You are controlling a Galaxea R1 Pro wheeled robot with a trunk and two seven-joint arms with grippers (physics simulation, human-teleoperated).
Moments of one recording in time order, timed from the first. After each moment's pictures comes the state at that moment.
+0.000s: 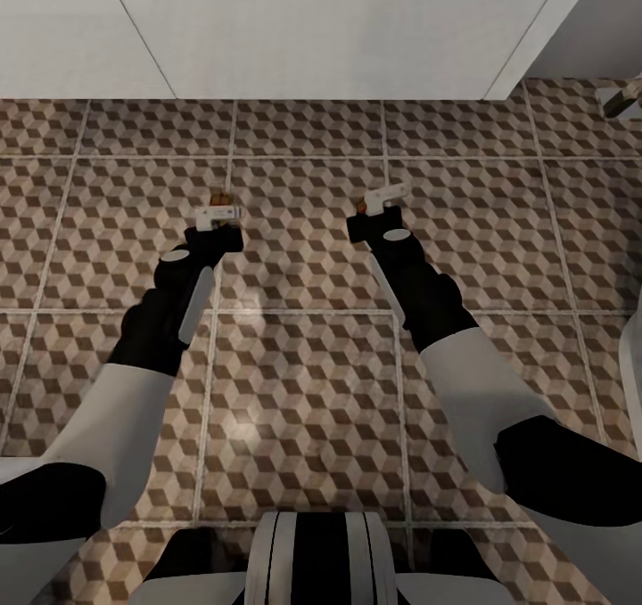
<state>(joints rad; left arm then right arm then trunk) -1.13 -0.02 -0.13 -1.13 0.14 0.47 0.16 -1.28 0.17 0.26 -0.93 0.08 0.48 -0.15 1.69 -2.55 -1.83</state>
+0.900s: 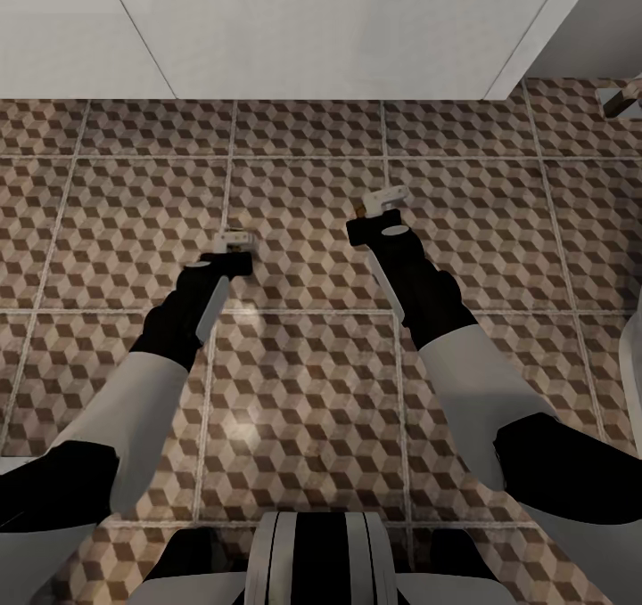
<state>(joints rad) -1.18 -0.05 -0.13 -0.89 0.13 0.52 0.20 -1.29 0.17 0.26 -0.93 0.08 0.57 -0.15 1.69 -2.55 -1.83</state>
